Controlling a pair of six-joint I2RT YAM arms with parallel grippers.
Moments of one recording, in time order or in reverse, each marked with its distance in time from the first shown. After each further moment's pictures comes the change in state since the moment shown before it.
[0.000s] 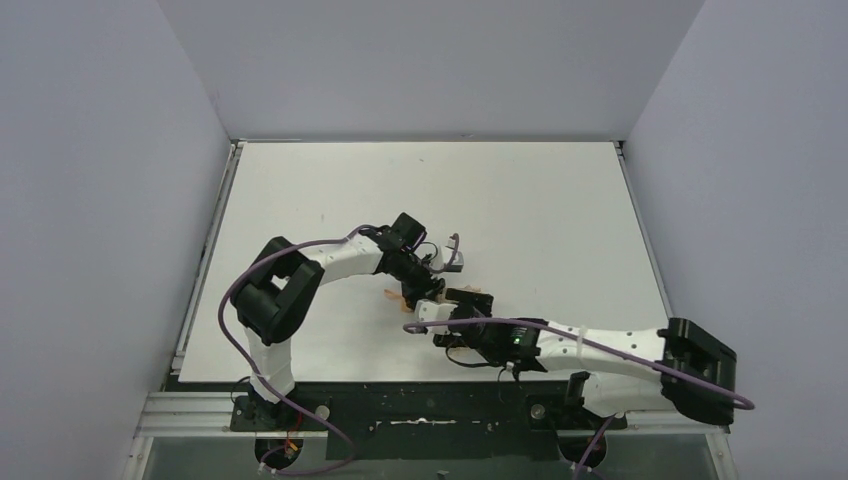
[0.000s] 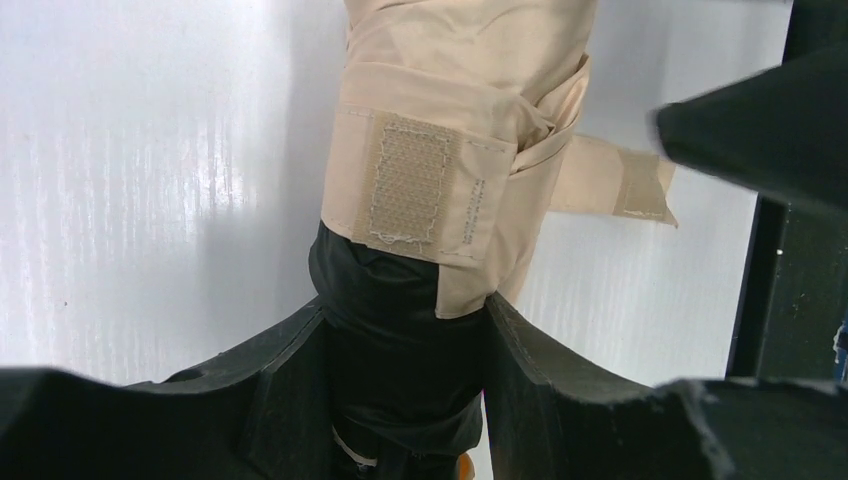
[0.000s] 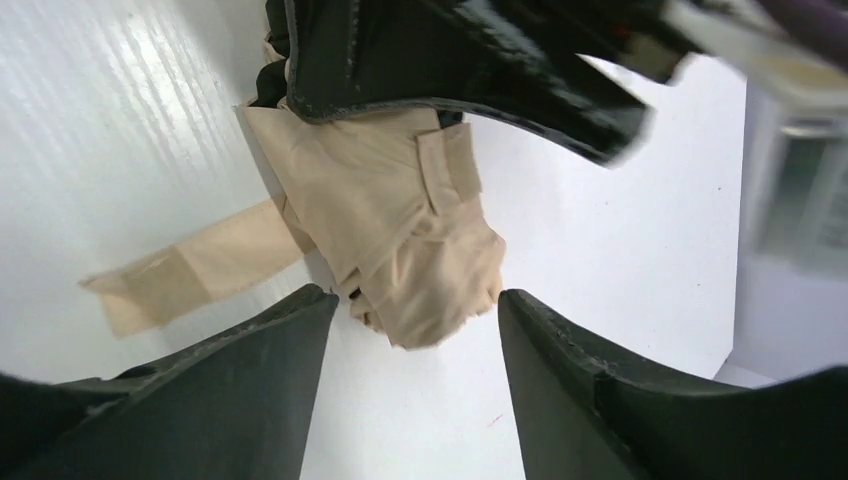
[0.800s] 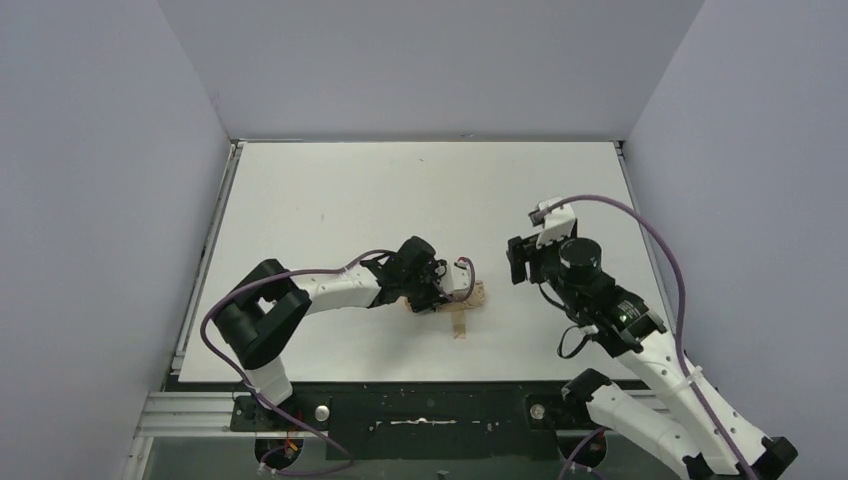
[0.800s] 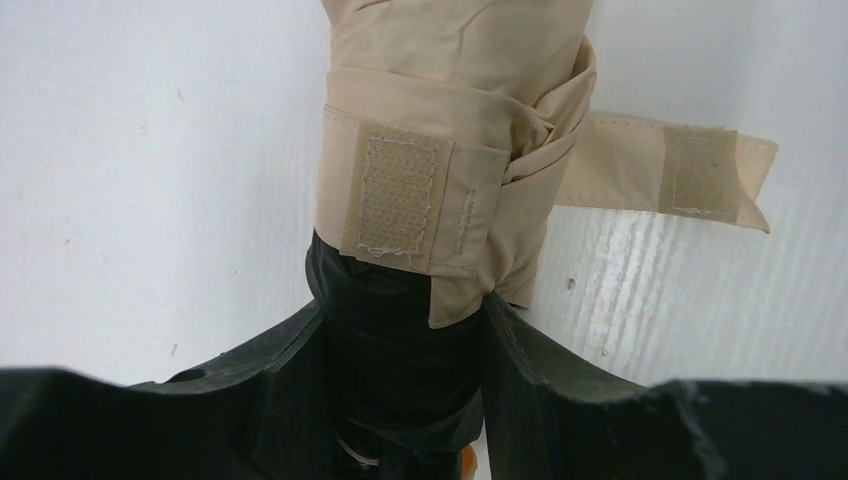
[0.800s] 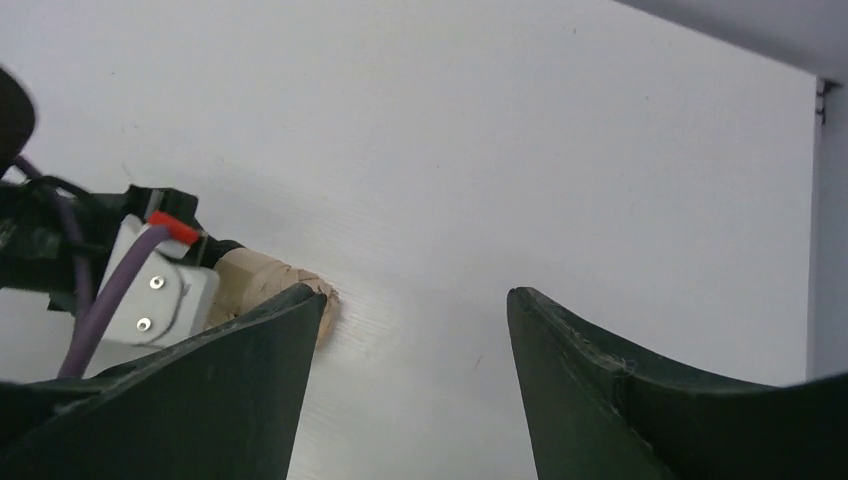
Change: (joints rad) left arm -0.146 -0.151 -0.198 0.314 -0.421 0.030; right arm -0.492 -0.535 0.249 -0.322 -0.180 0.473
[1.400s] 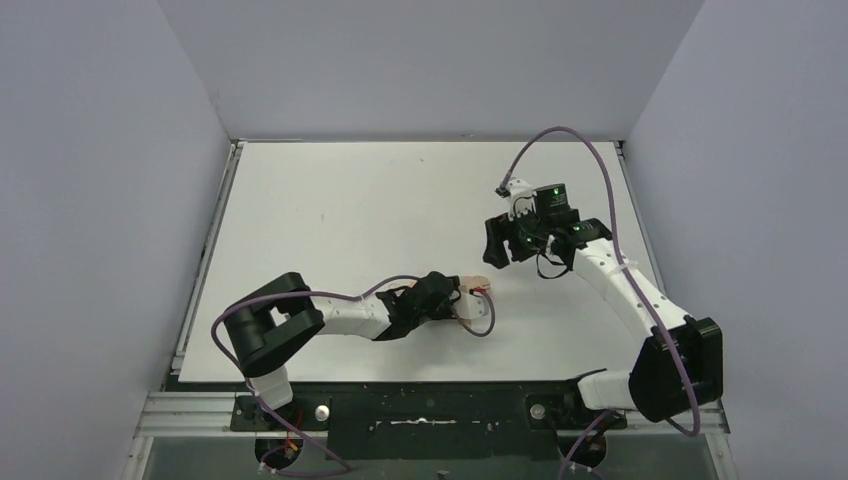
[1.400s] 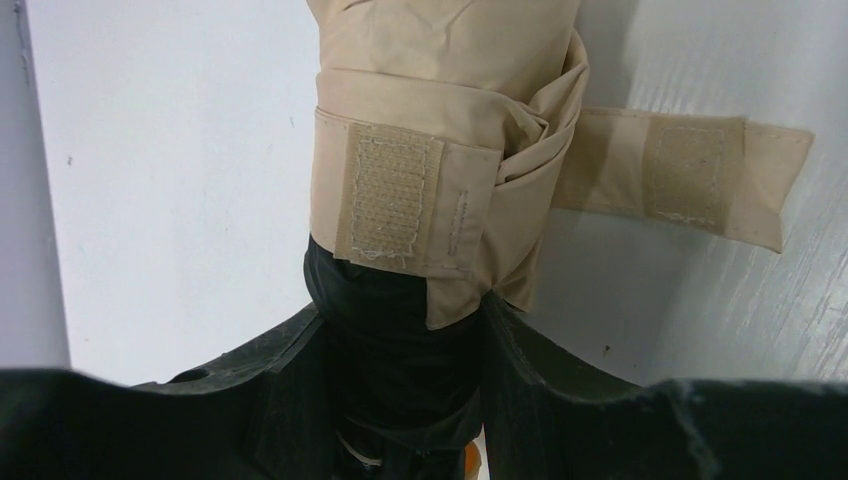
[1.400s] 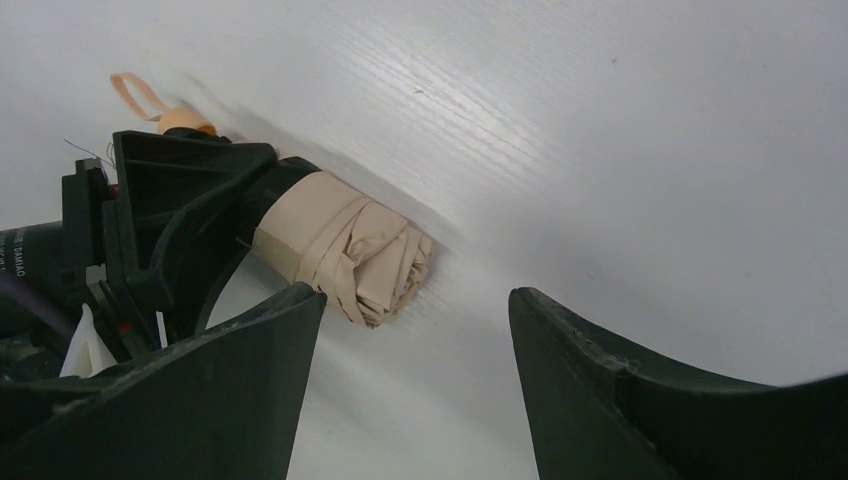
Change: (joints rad) left arm -0.209 -0.001 -0.138 0.318 -0.480 0.086; right arm -0.385 0.577 0.203 -0.114 -0.636 -0.026
